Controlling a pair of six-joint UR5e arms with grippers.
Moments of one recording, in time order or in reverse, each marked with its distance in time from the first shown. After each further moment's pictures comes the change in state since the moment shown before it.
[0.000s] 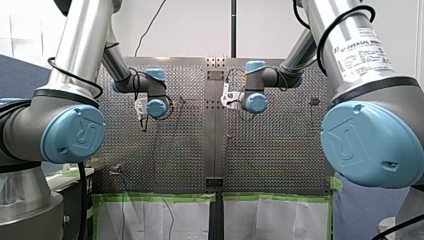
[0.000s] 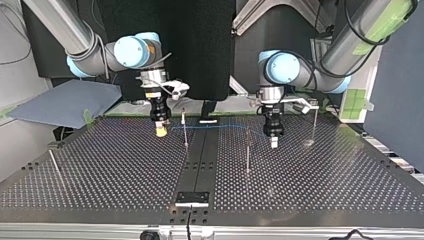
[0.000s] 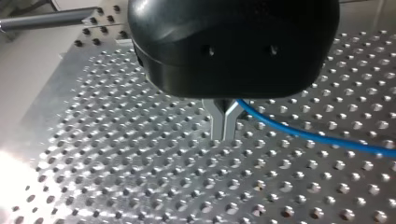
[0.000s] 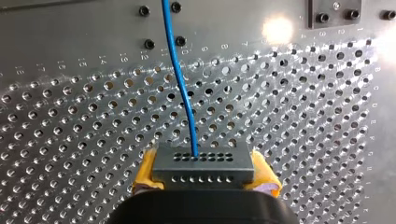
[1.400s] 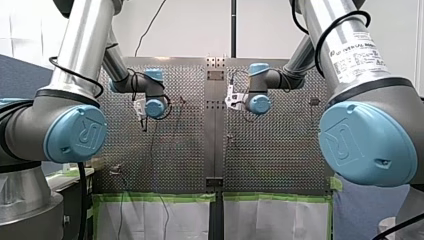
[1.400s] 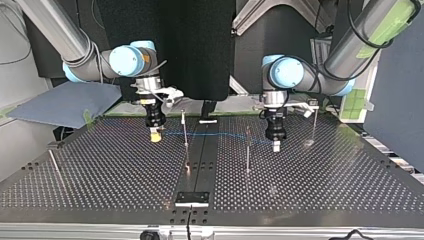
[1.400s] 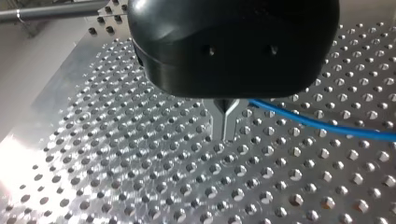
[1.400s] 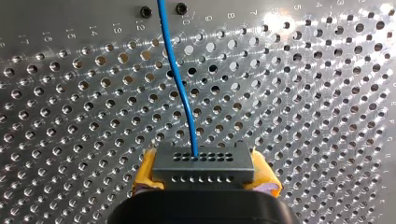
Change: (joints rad) left arm 0.030 -0.009 0.018 0.005 0.047 -0.063; right arm -0.040 0.032 -0.042 0.011 -0.025 0.006
